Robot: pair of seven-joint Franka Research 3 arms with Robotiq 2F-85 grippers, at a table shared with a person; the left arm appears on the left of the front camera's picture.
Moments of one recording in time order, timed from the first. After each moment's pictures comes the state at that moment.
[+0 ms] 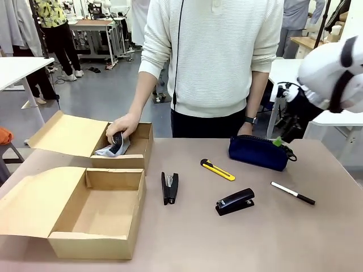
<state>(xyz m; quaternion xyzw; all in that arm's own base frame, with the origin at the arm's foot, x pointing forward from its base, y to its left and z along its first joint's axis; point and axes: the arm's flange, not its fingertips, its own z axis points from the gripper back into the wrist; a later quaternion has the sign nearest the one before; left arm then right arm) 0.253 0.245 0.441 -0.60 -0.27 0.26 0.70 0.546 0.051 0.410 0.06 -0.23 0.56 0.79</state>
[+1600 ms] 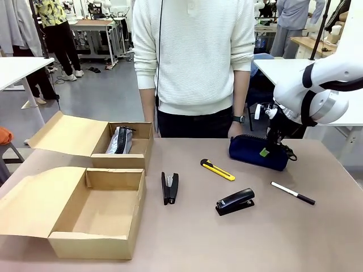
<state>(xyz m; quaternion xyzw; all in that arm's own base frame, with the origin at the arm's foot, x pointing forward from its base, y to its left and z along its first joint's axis) 0.253 0.245 0.441 -0.60 -0.27 0.26 0.70 0.595 0.056 0.333 0.10 -0.16 0.56 0.80</state>
